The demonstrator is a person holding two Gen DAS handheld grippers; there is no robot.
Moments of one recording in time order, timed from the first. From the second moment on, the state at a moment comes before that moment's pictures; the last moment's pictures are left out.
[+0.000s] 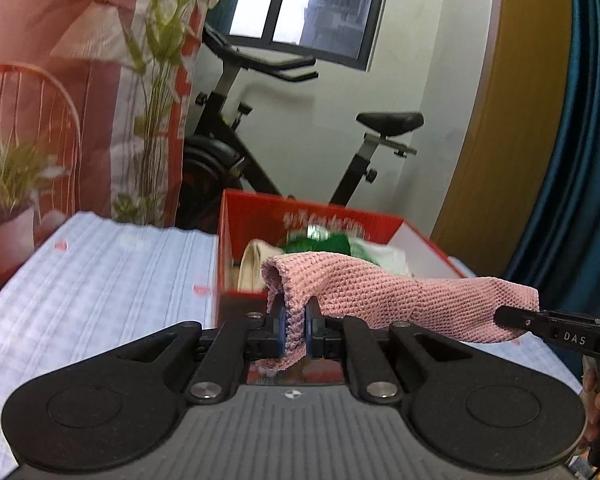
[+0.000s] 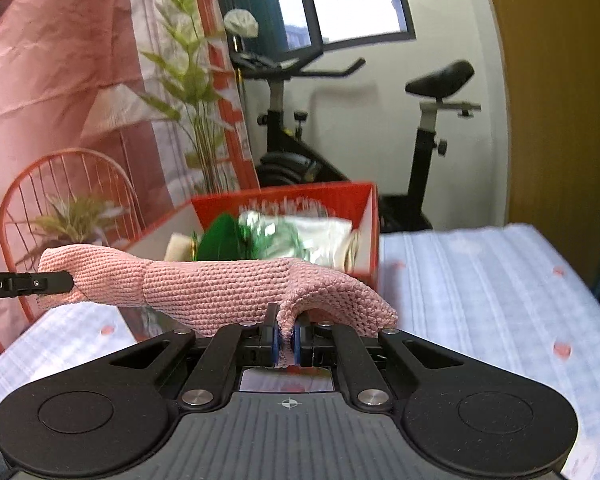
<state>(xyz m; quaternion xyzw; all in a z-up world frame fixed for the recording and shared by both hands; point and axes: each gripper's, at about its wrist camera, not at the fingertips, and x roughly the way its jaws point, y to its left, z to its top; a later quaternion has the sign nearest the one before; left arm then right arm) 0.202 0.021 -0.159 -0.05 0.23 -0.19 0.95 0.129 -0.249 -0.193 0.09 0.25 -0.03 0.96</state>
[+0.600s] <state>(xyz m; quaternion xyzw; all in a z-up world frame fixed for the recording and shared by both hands) 0.264 0.008 -0.120 -0.04 0.21 -0.18 0.96 0.199 -0.259 -0.138 0.06 0.23 -0.03 0.97</state>
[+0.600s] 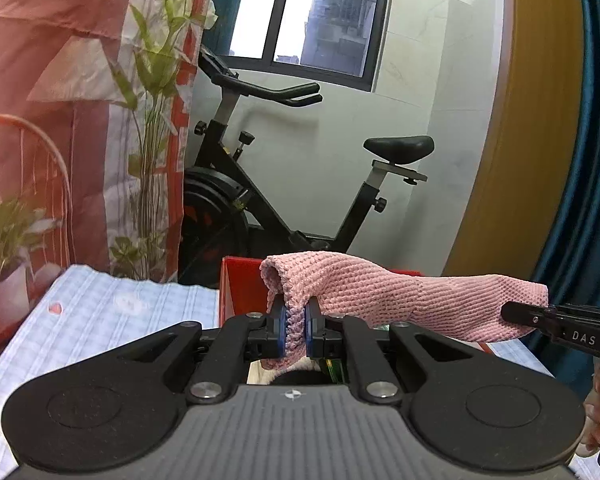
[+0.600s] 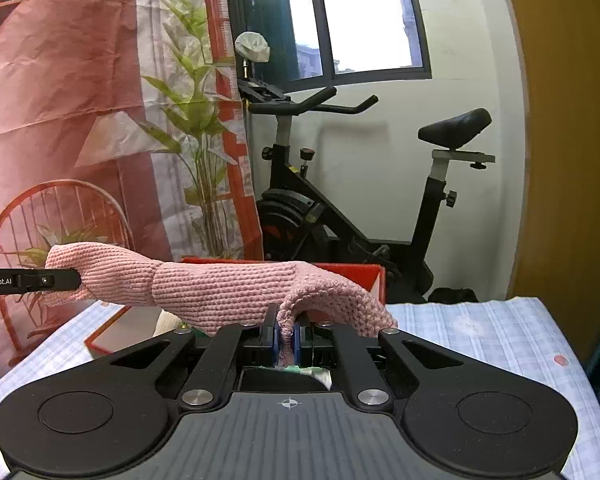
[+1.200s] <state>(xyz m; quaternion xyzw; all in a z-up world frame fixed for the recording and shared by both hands) 0.290 0.001 -0.156 -0.02 0.27 -0.22 0.94 0.256 -0.251 -0.168 0.03 0.29 -0.03 0.96</state>
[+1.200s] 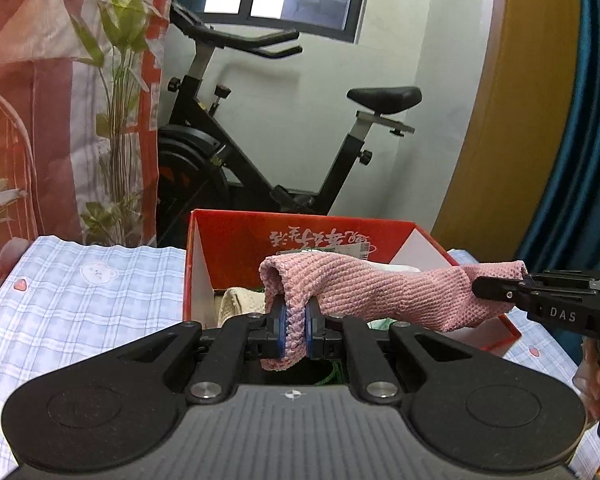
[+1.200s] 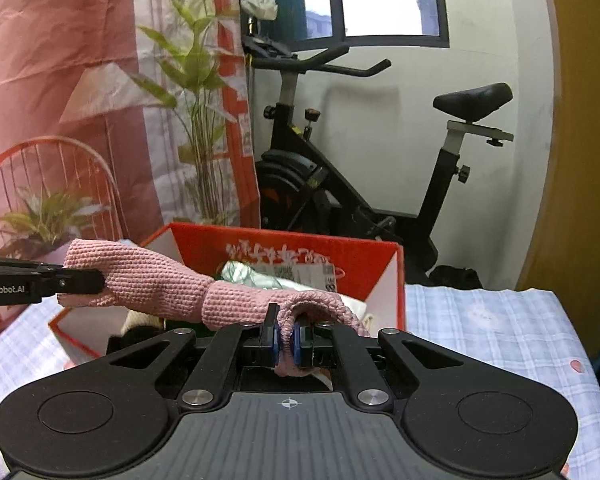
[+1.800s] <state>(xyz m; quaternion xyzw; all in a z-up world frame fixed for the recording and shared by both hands) 0.345 -0.024 -0.171 0.02 0.39 -0.21 0.90 0.267 -0.257 -0.190 0.07 0.35 -0.01 0.94</state>
